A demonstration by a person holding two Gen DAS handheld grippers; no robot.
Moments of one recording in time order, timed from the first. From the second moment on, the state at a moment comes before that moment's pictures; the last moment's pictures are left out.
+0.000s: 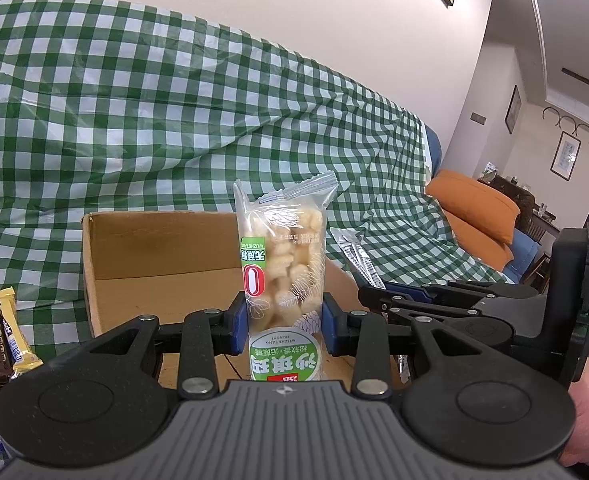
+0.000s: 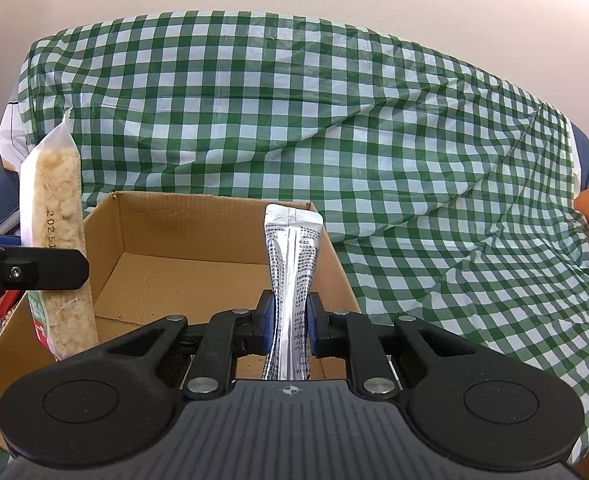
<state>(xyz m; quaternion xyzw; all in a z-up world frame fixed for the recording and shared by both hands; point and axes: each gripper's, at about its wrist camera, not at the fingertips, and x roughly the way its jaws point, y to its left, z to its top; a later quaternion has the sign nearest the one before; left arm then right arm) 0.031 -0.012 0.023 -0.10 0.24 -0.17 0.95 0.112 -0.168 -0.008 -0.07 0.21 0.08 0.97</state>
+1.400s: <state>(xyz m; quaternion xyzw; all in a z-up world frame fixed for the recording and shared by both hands) 0.043 0.259 0.005 -0.23 0.36 0.09 0.90 0.077 -0.071 -0.002 -0.07 0.17 0.19 0.97</state>
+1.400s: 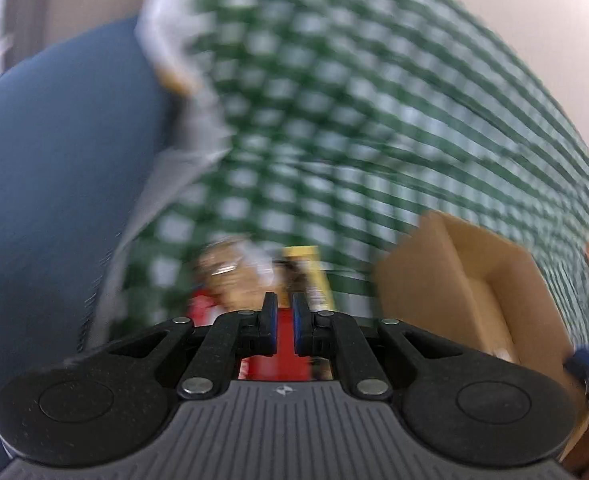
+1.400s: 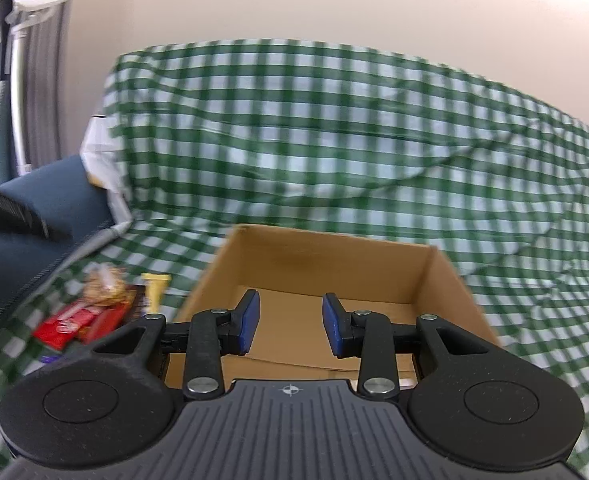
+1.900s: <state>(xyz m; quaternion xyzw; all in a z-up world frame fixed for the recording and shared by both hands) 0.052 0.278 -0.023 -0.24 0.41 0.14 0.87 0.055 0.067 -0.040 -0.14 0.20 0.28 0.93</state>
